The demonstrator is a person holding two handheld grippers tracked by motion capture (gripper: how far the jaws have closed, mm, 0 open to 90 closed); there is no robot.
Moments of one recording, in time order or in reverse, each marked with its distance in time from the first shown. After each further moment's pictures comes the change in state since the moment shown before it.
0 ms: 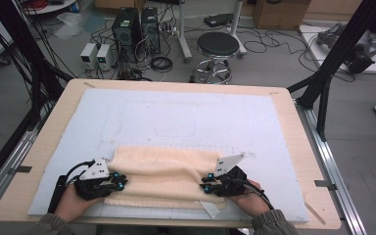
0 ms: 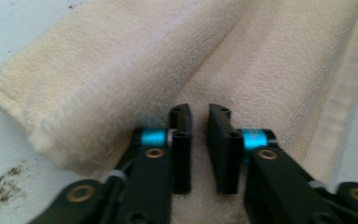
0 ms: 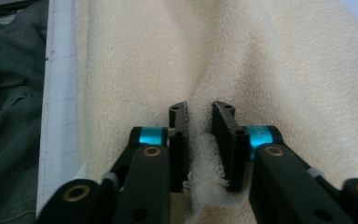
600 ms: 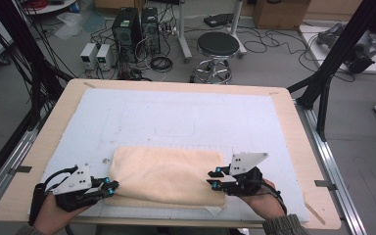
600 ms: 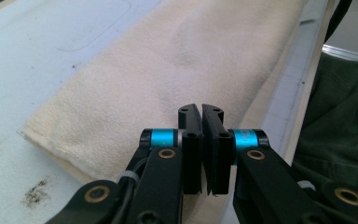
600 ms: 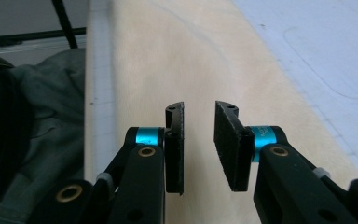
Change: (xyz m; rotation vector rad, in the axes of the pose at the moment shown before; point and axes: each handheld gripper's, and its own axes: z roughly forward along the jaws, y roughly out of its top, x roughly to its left) left arm -0.025 0.013 -0.052 -0.105 -0.018 0.070; right arm 0.019 0.020 -0.054 -0.147 -0.040 -0.055
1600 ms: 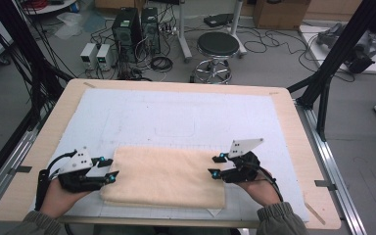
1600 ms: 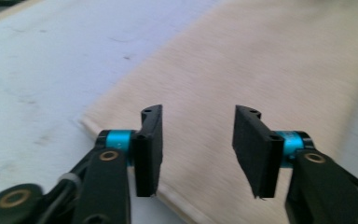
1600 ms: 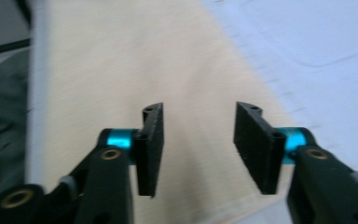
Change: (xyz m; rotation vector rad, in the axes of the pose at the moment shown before) left arm 0.050 0.001 0.015 -0.033 0.146 -0.110; right arm -0.048 -0.010 0.013 0.035 -0.074 0.147
